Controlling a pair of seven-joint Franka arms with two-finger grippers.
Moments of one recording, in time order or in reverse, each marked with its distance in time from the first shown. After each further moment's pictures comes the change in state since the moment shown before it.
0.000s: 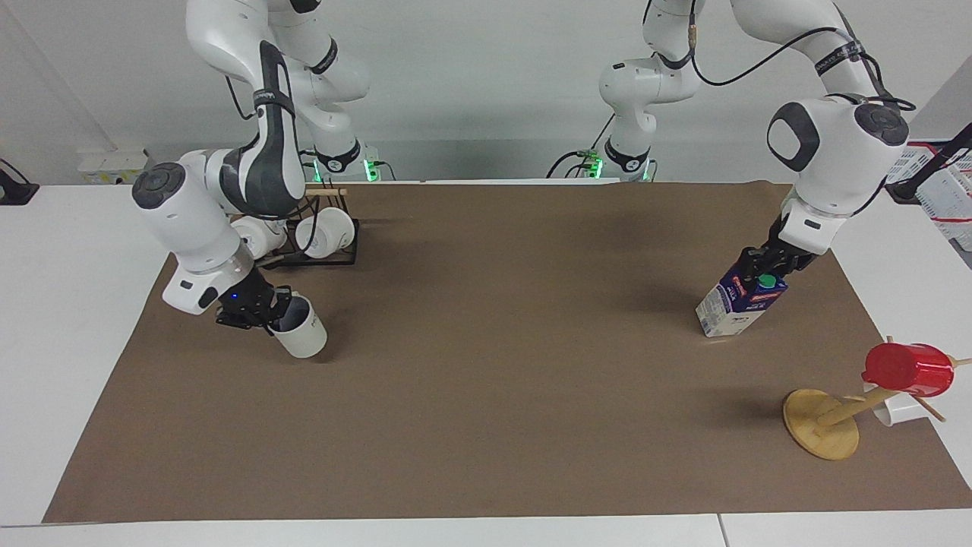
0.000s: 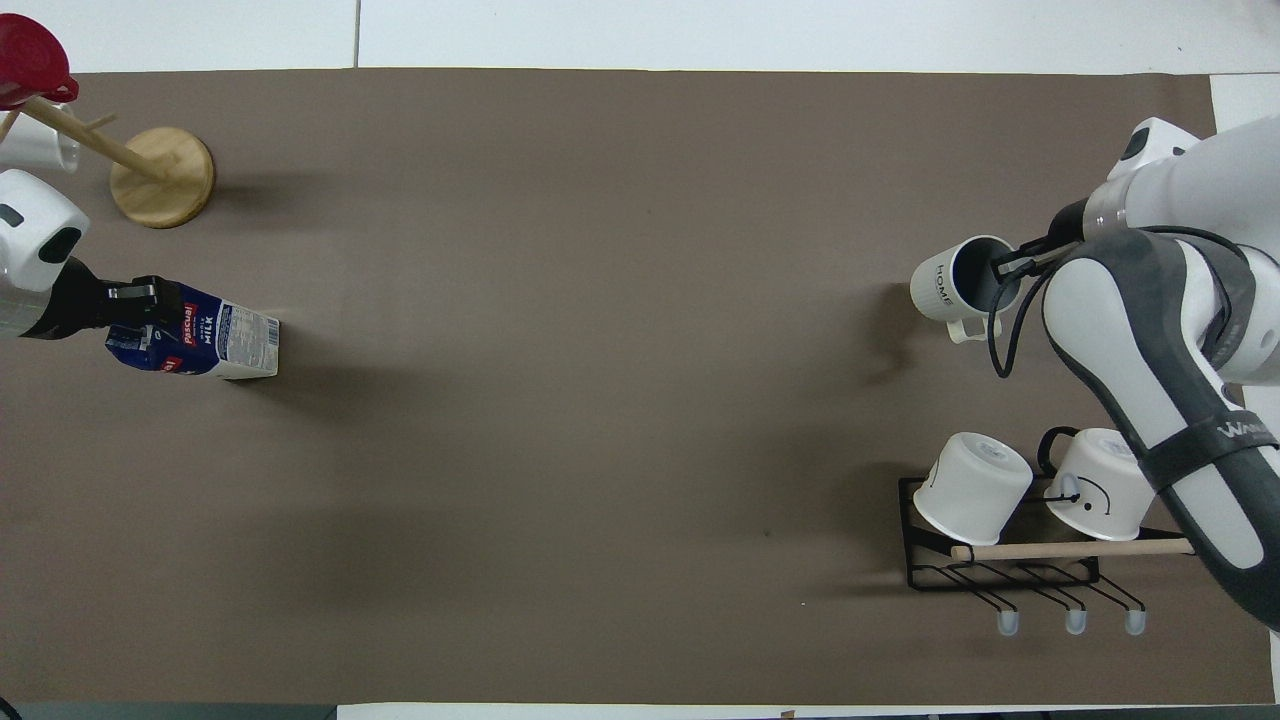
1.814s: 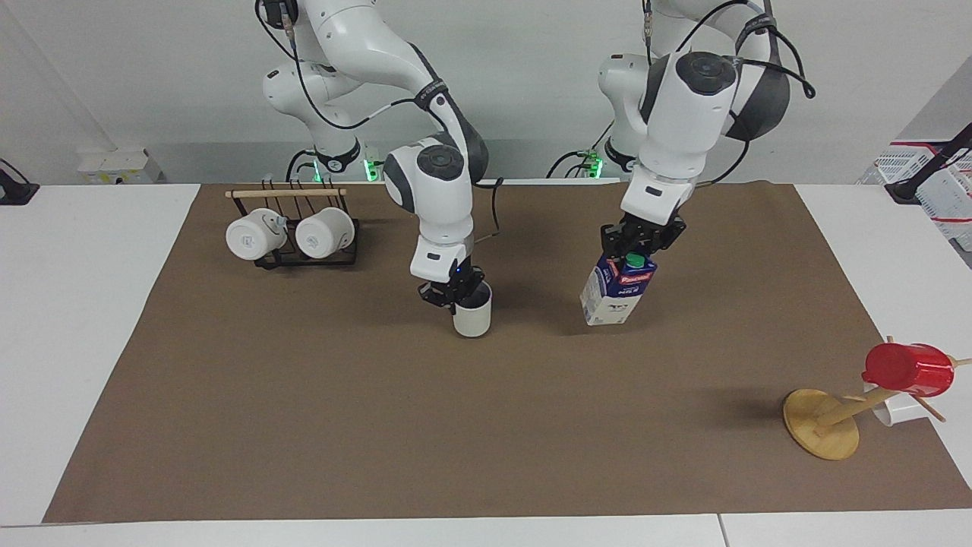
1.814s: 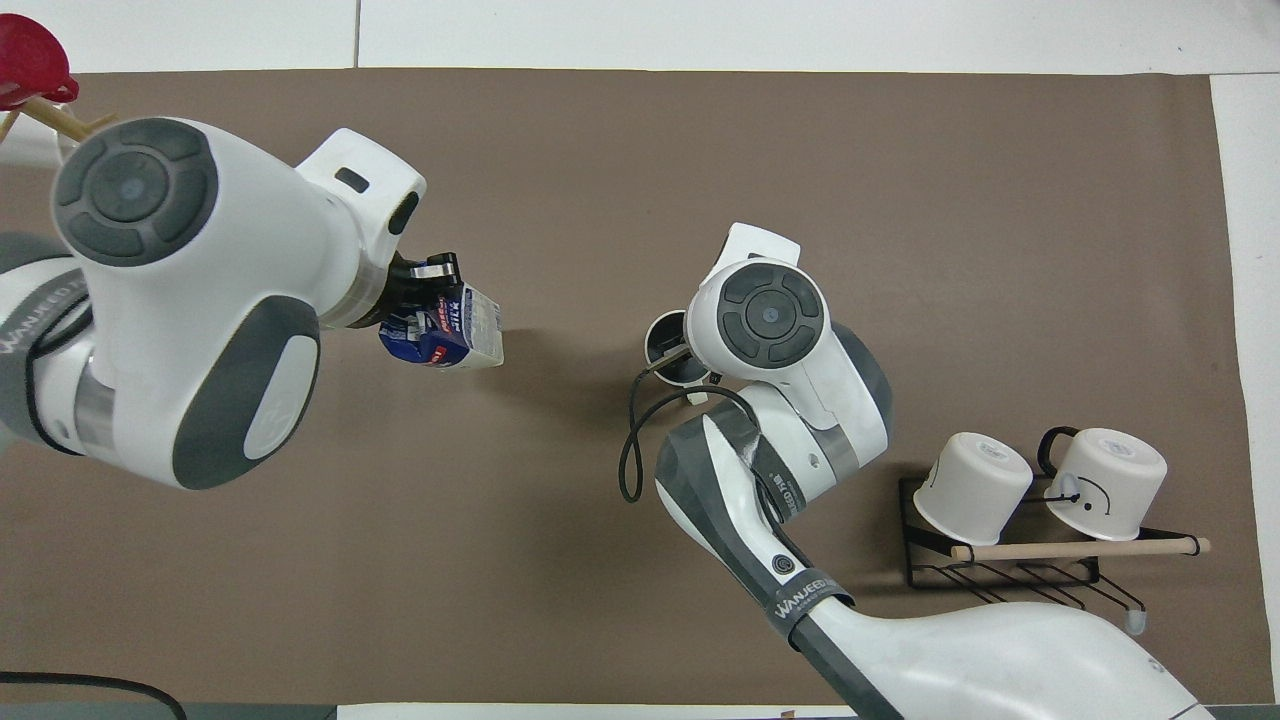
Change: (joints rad) left arm -0.495 0.048 -0.015 0.216 0.027 -0.162 -0.568; right arm 0.526 0.103 0.002 -0.036 -0.164 0.210 0.484
